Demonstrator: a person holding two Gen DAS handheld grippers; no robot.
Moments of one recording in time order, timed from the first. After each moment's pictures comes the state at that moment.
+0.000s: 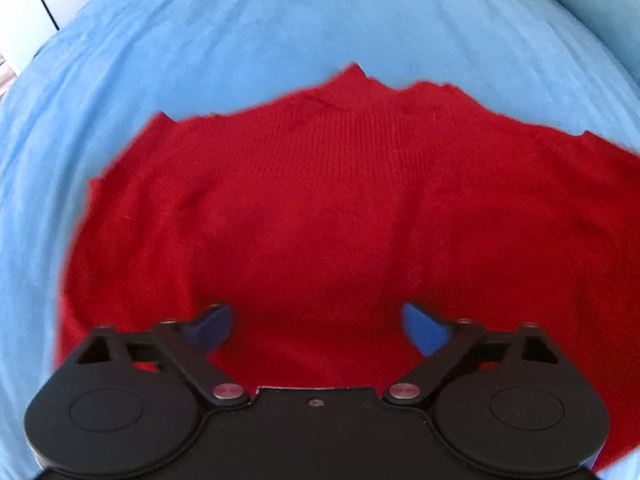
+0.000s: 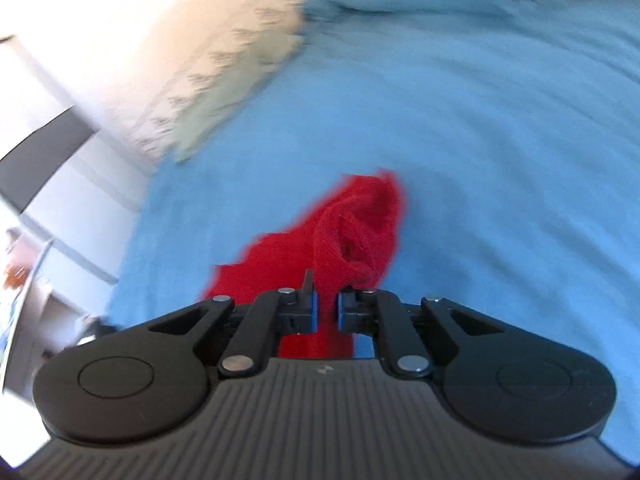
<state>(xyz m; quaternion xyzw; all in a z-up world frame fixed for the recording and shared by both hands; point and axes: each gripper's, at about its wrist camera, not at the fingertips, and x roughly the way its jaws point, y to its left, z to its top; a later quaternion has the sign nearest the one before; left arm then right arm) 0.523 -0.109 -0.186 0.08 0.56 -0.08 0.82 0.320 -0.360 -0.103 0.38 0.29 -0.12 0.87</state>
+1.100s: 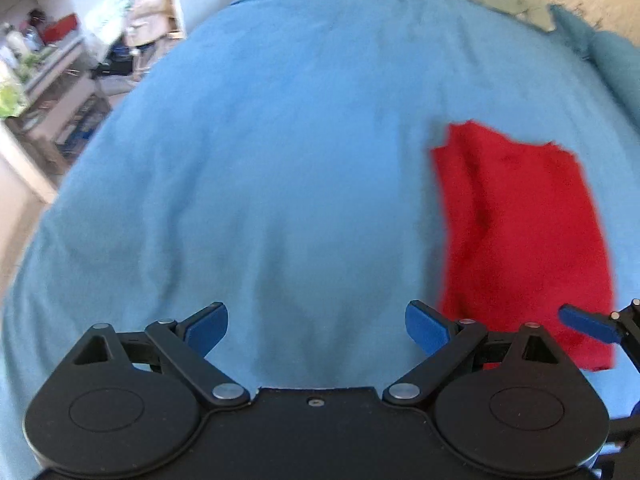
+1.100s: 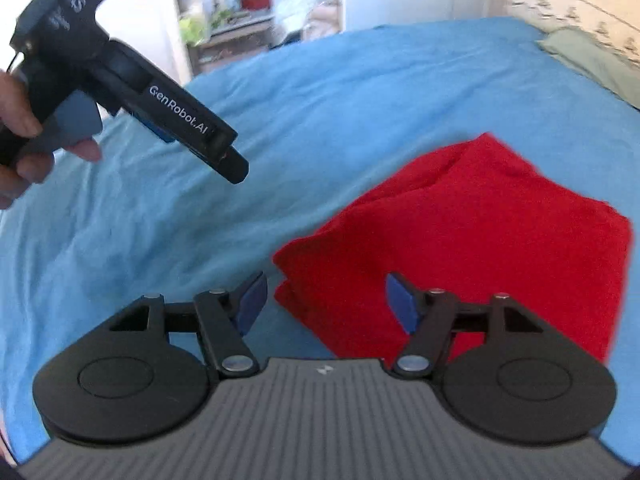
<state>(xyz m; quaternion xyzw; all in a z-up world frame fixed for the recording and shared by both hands) 0.451 0.170 -0.138 -0.02 0.53 -0.03 0.85 0.386 -0.036 -0.131 -0.09 0.39 0.27 0.88</state>
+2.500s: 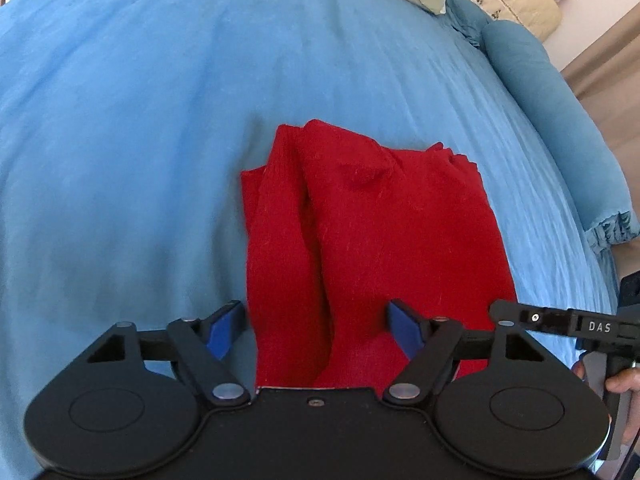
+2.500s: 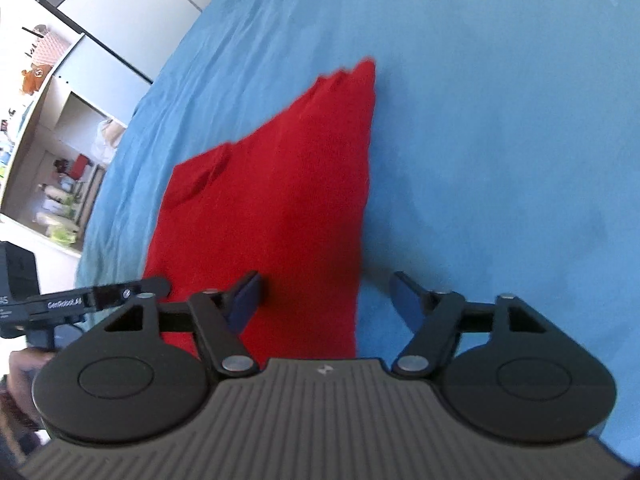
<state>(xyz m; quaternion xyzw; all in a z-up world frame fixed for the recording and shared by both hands) 0.551 0.098 -0.197 -0.10 0.54 -0.22 0.81 0.471 -0.258 -0.175 0.29 0.50 0.08 0.81</state>
